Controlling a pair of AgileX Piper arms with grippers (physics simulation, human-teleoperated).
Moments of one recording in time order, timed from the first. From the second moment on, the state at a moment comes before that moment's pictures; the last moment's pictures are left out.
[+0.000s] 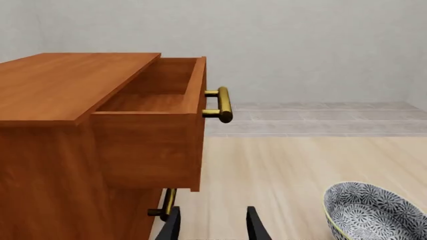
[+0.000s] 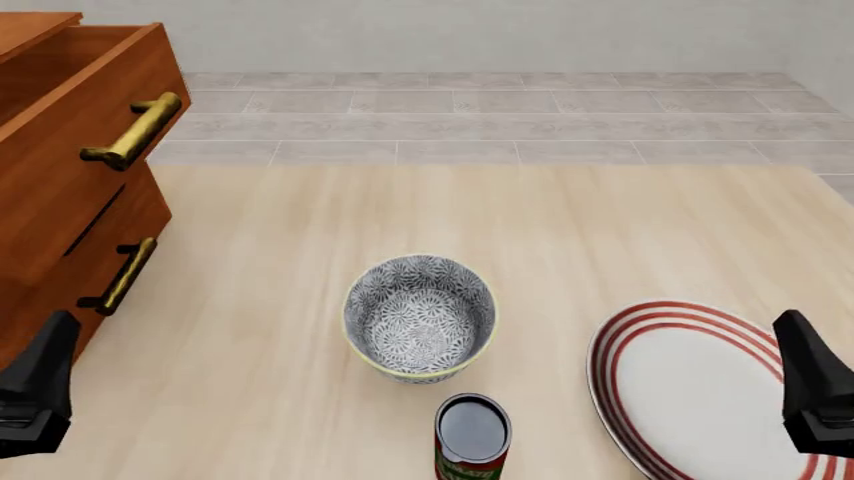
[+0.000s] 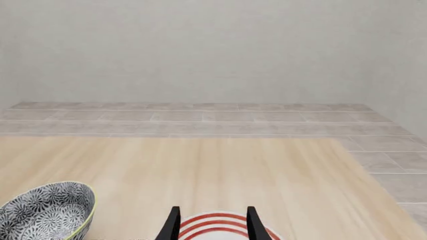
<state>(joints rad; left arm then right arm) 0.00 0.00 0.00 0.00 0.00 0.00 0.00 0.00 0.00 -0.01</state>
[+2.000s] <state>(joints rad) -1.01 1.24 -0.21 -0.49 -0.05 0.08 0.09 0.00 -0.04 -0.05</state>
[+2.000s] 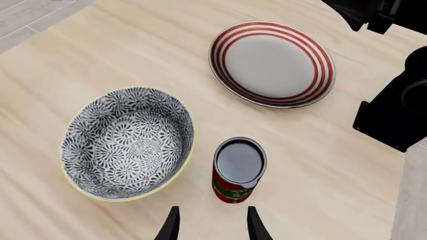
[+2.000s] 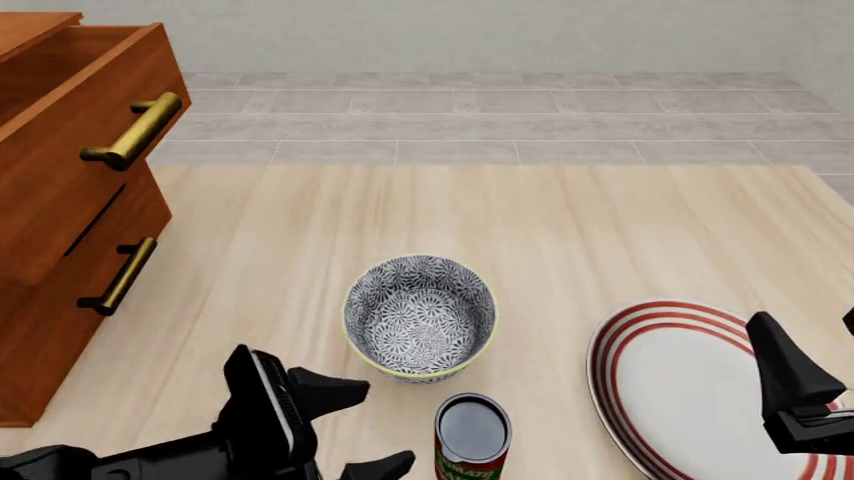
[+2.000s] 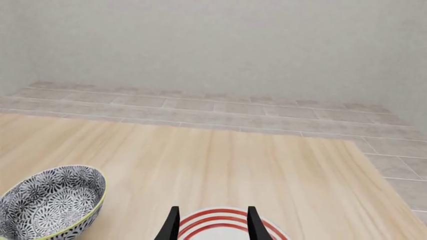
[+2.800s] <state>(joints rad) -1.11 1.63 -0.38 -0.64 0.03 0.10 0.14 0.00 -0.07 -0.04</state>
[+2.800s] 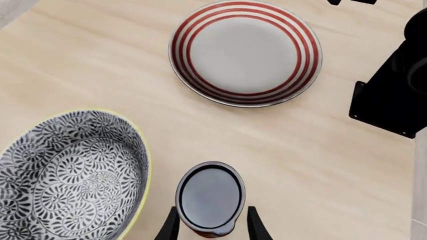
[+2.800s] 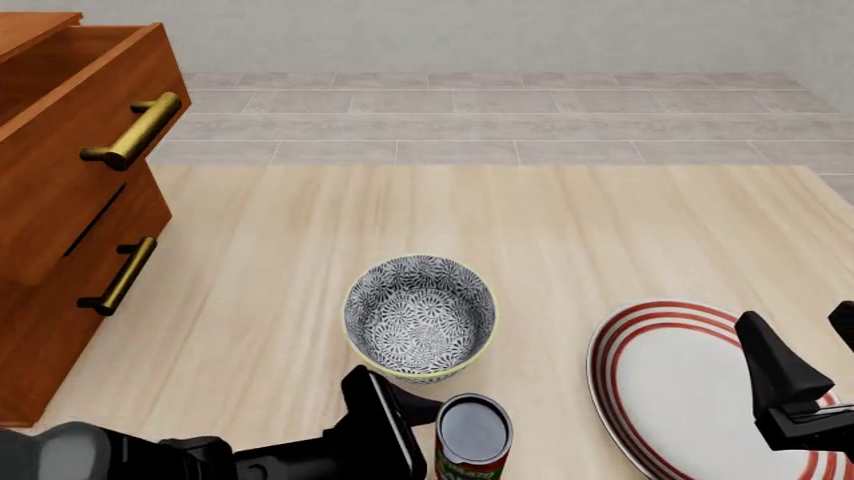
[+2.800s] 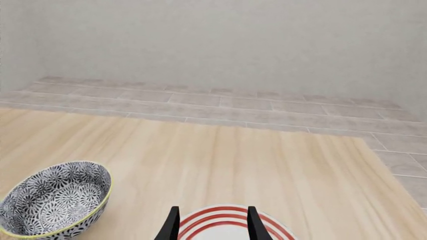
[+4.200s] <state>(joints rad) -1.06 1.15 -0.40 -0.30 0.02 0.11 0.18 0.00 -0.09 -0.04</state>
